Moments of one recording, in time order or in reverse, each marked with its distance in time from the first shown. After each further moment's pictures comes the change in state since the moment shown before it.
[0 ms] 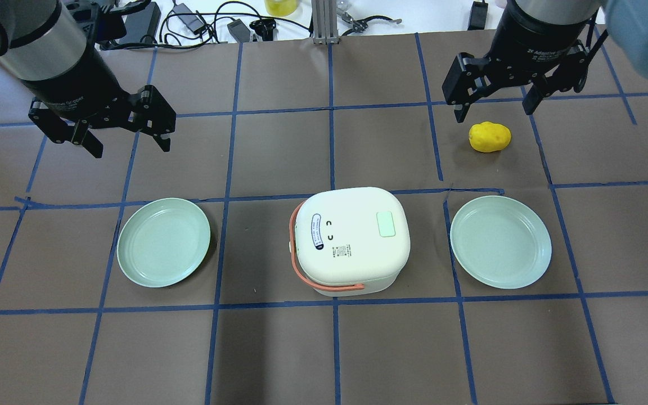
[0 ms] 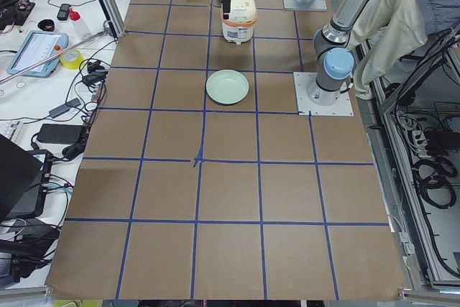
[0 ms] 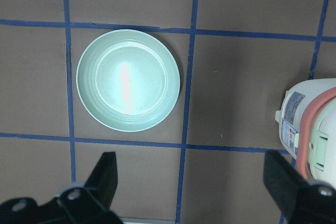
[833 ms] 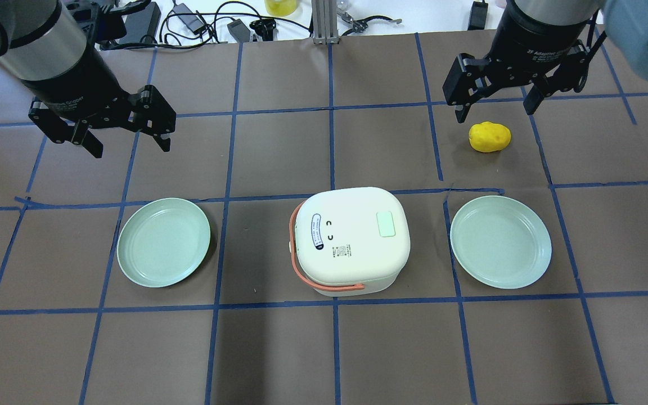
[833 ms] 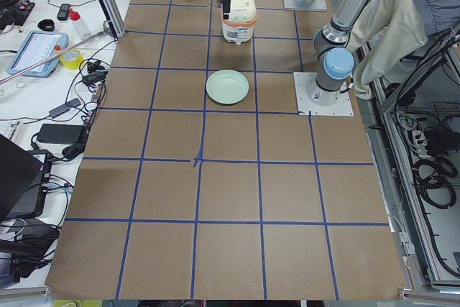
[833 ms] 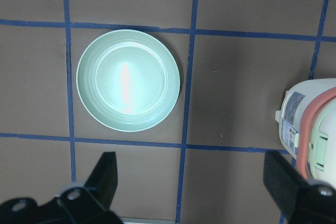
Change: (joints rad) left arm 0.000 0.000 0.000 0.000 0.000 -0.001; right arm 0.001 0.001 0.001 -0.003 -0.006 0.006
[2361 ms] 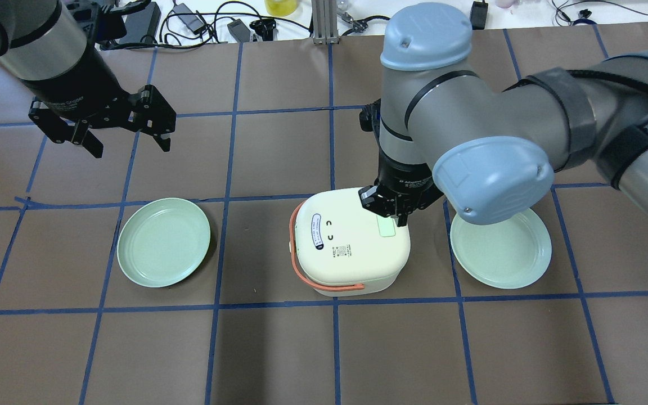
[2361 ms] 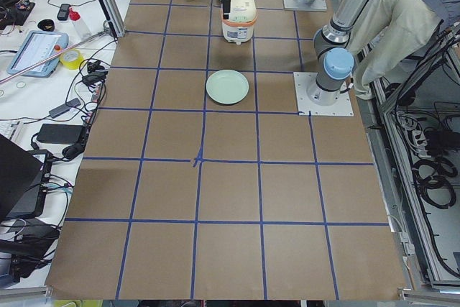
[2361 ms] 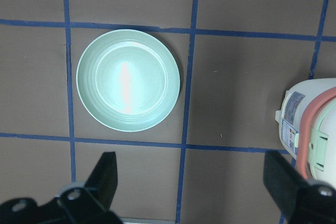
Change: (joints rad) left arm 0.000 0.000 0.000 0.000 0.000 0.000; right arm 0.268 0.036 0.284 -0.179 0.021 0.159
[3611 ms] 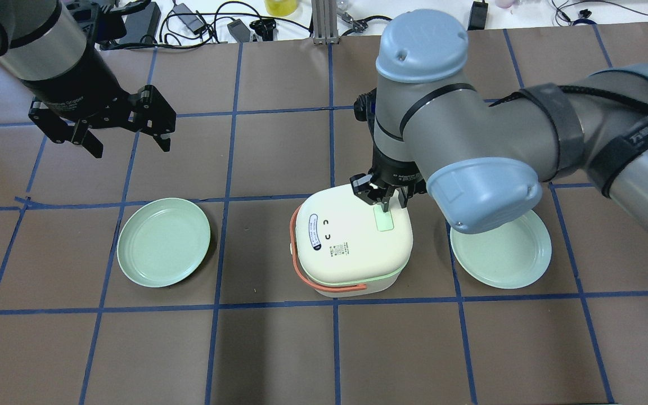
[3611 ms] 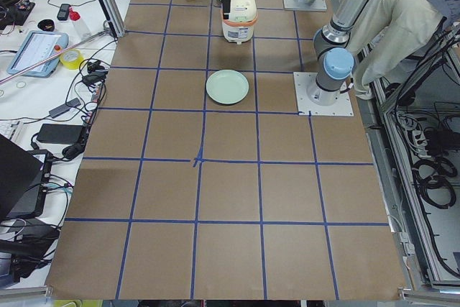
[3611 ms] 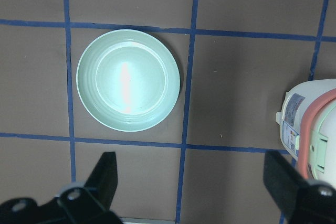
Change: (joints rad) left arm 0.000 0.000 0.000 0.000 0.000 0.000; right arm -0.006 -0.001 -0.034 -0.064 -0.028 -0.003
